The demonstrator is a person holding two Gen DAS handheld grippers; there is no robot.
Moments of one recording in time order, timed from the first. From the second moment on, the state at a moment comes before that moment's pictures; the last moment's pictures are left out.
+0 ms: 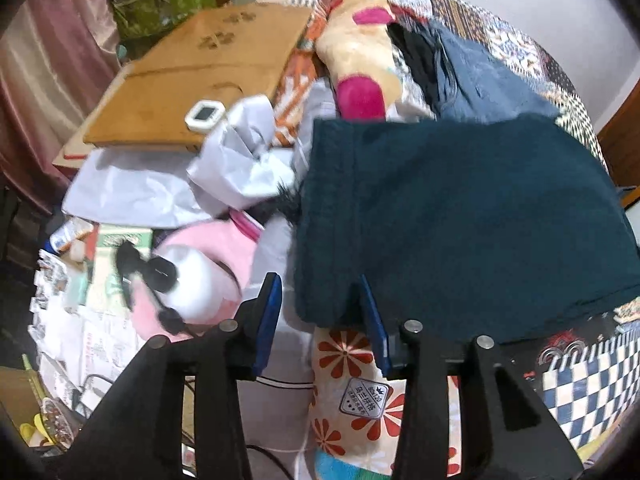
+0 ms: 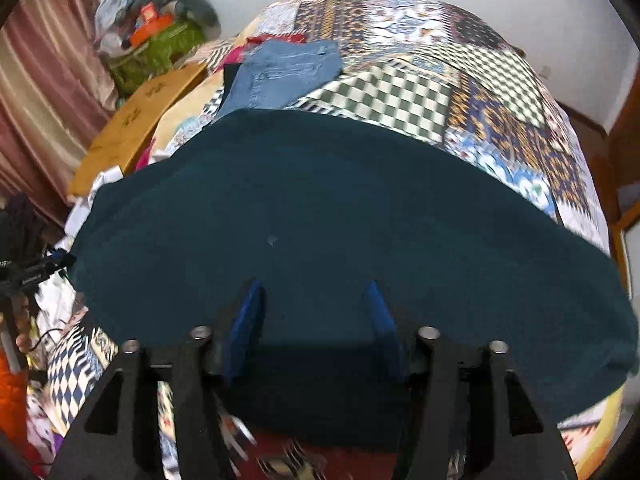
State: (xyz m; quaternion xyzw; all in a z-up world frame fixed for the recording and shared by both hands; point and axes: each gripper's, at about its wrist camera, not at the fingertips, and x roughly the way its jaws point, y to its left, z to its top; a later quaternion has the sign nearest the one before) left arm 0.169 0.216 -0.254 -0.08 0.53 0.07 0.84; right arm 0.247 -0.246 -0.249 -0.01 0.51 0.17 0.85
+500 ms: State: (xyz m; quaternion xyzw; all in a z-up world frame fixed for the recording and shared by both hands) left arm 0.203 0.137 -0.190 -0.03 0.46 0.04 0.89; right arm 0.280 -0.387 -0.261 0.02 0.53 0.02 0.85
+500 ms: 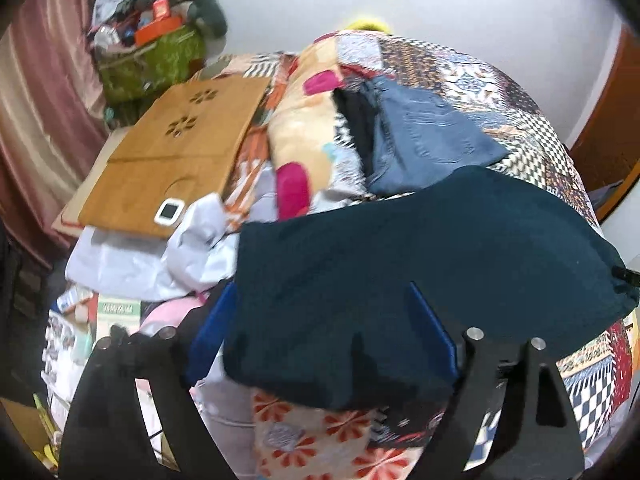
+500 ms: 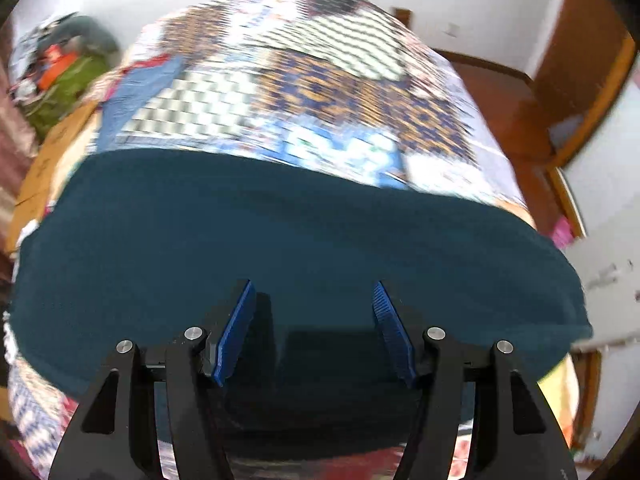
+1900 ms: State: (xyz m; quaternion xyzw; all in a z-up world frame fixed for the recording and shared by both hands) left arm 0.305 -0.120 -0.240 0.08 0.53 -0.07 0.84; right arm 0.273 -0.652 -0.331 0.22 0.51 -0.07 0.83
